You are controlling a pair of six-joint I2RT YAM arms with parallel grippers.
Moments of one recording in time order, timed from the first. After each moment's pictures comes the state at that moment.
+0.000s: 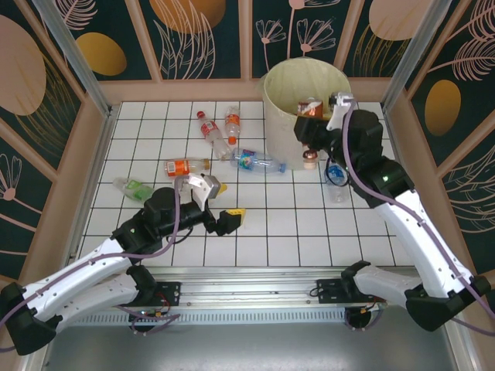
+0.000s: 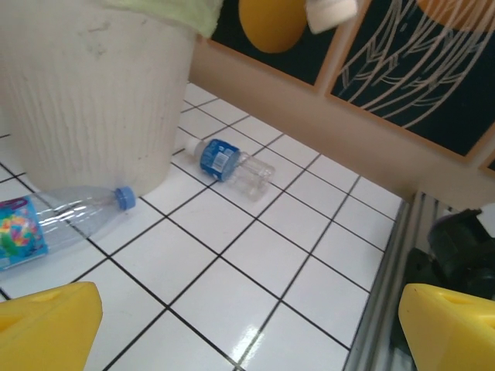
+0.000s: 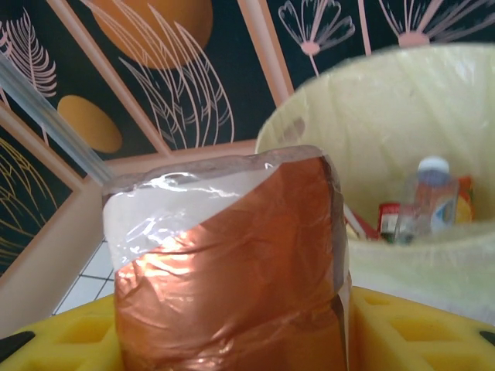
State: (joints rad) left arm -0.87 0.80 0.64 -0.05 0.20 -0.24; right arm 0.53 1.11 1.39 -0.52 0.09 0.38
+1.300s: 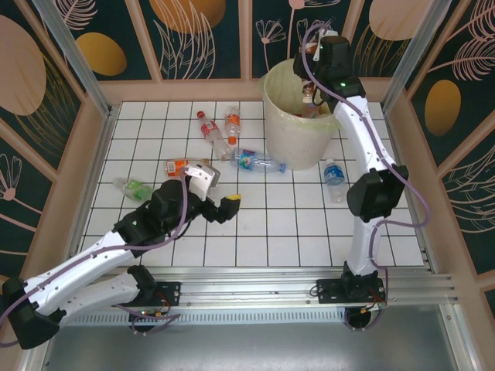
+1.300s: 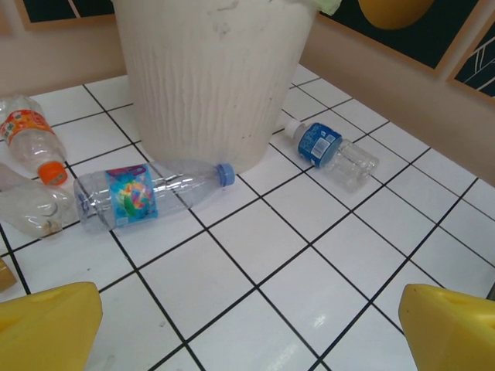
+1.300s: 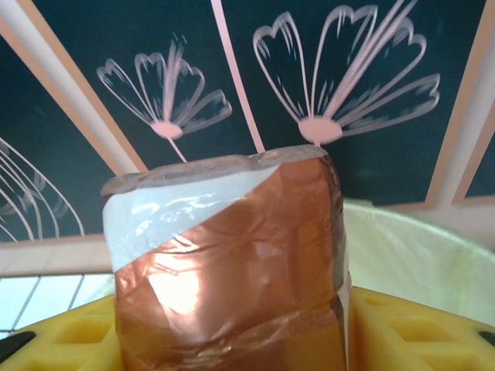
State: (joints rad) left arm -0.87 0.87 0.74 -0.22 -0.05 -0.22; right arm 0.26 2.02 2.19 -0.53 0.07 0.26
